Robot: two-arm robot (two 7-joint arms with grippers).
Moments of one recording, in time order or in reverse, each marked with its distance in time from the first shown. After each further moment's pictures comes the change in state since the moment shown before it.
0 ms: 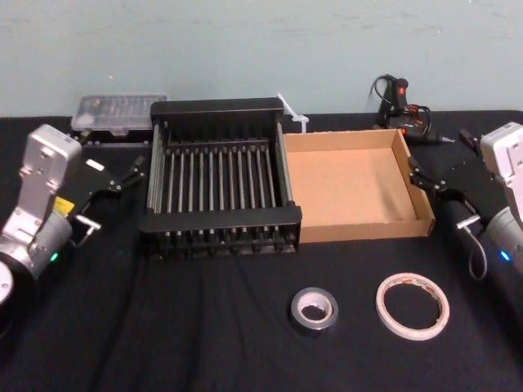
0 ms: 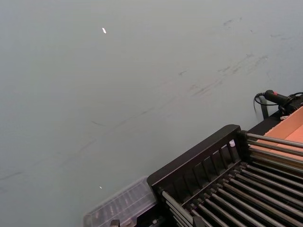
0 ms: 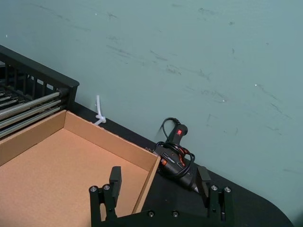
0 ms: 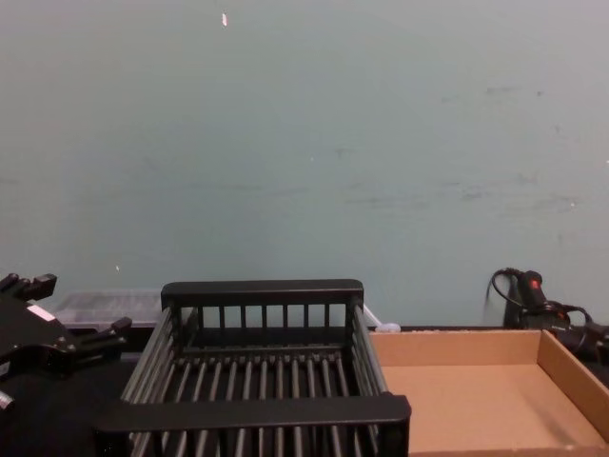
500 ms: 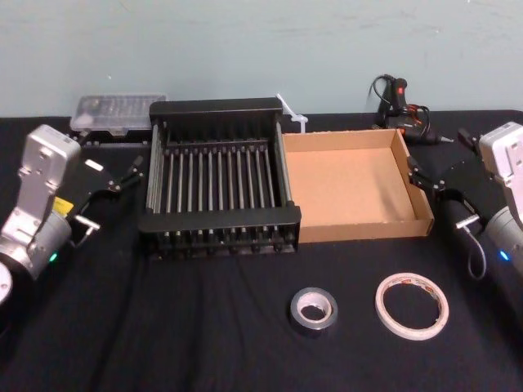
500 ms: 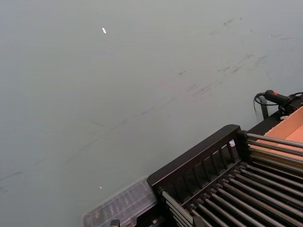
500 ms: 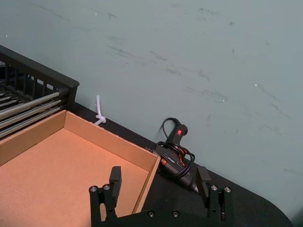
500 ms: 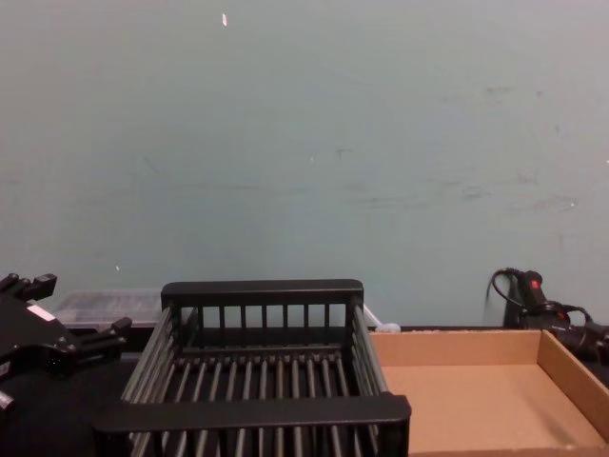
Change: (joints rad) left arm 0.000 0.000 0.000 0.000 0.000 0.000 0.000; right arm 0.000 0.000 0.000 0.000 0.000 0.000 0.000
